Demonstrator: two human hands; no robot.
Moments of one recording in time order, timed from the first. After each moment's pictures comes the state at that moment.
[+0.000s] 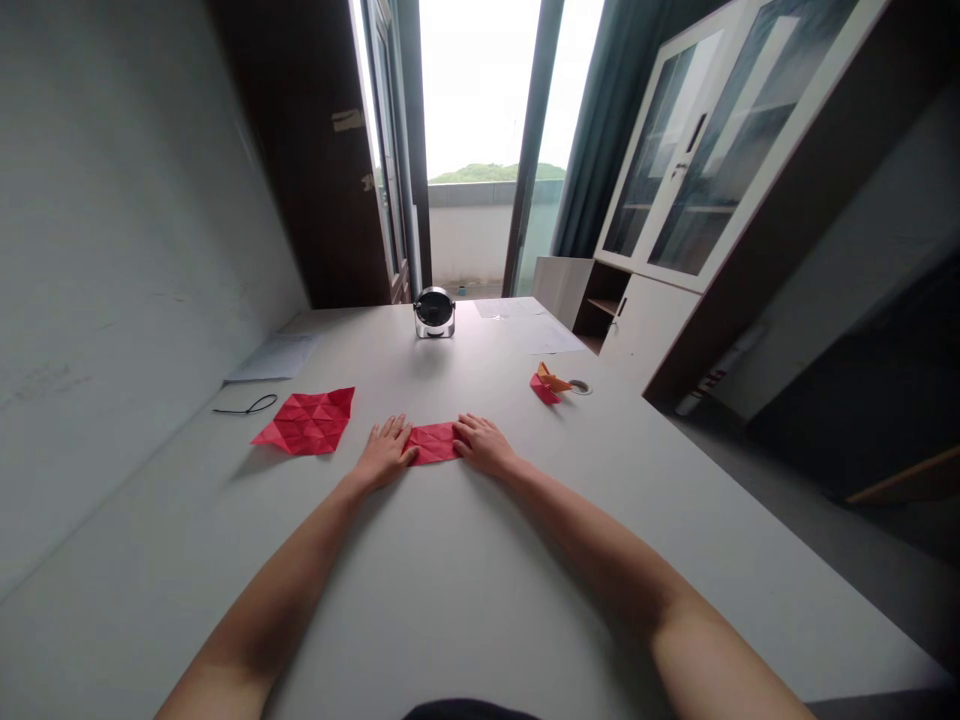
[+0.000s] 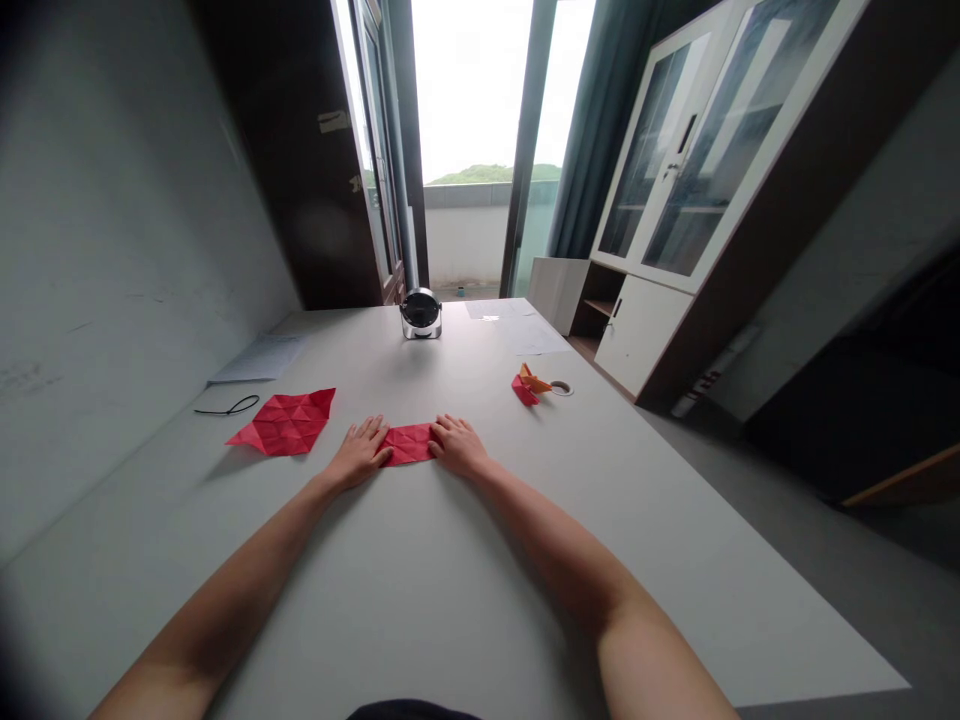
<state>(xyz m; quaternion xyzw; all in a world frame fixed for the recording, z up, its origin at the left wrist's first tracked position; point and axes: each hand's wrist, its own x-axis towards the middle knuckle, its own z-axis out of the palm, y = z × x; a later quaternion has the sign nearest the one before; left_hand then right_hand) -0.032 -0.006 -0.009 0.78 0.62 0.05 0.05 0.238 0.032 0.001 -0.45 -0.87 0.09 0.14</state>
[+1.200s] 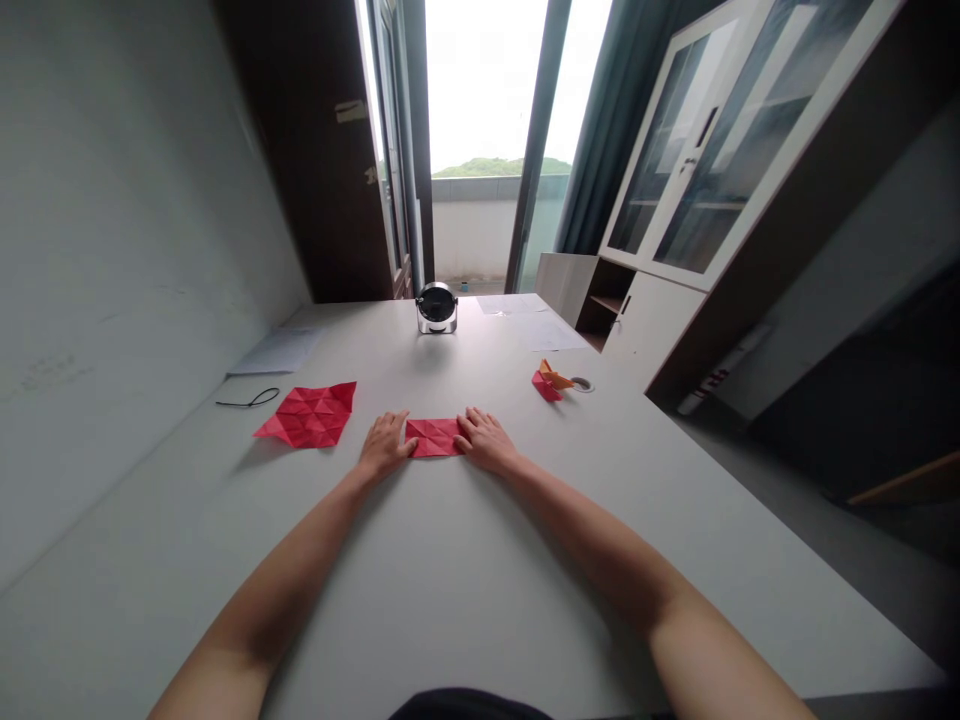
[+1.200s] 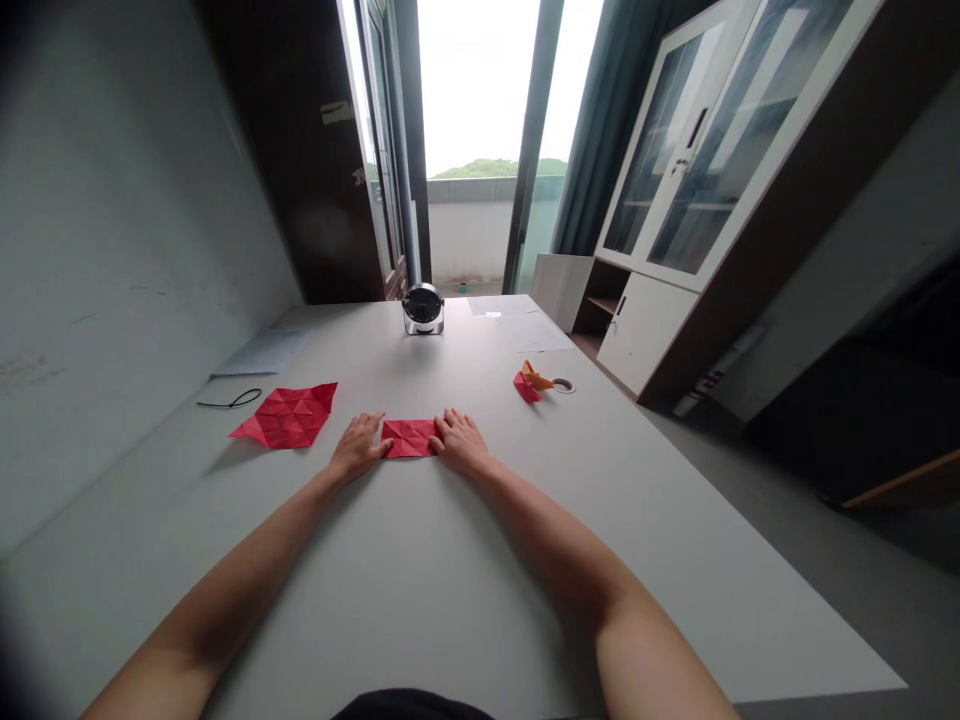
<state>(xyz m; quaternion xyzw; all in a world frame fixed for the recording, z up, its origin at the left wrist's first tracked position) -0.029 -0.008 -0.006 0.75 0.63 0.21 0.01 0.236 0.032 -0.002 -0.50 -0.86 0.09 0.09</state>
